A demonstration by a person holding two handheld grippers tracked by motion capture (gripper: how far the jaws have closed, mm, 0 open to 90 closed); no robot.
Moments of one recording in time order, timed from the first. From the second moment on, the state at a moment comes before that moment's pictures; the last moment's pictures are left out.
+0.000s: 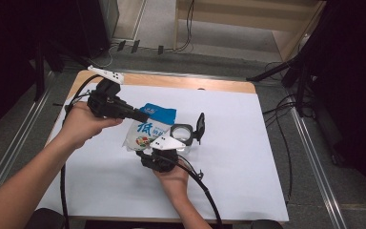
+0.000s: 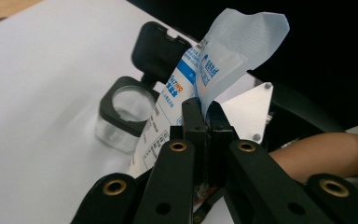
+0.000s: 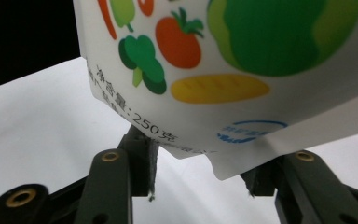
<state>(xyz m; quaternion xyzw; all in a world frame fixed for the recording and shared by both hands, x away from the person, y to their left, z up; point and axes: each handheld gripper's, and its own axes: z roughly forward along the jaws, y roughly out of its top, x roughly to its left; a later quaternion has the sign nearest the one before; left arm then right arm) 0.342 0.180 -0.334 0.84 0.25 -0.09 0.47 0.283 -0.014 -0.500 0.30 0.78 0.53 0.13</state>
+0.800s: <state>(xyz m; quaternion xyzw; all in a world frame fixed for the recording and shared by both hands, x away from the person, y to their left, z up) 0.351 0.163 -0.343 0.84 0.30 -0.04 0.45 0.275 -0.021 -0.503 0.32 0.76 0.55 0.09</state>
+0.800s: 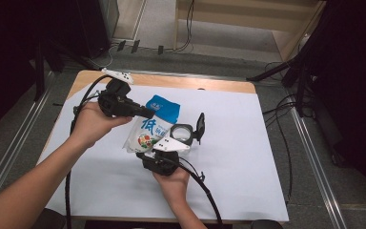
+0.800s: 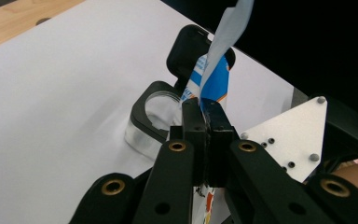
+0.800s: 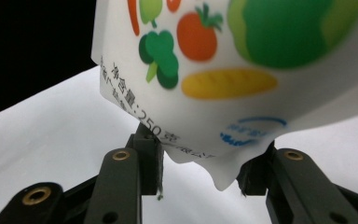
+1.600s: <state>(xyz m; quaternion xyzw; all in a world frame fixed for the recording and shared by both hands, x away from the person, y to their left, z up) 0.360 0.143 -0.355 0.85 0.30 -0.04 0.43 0.274 -0.021 -0.507 0.31 0.77 0.56 0.07</state>
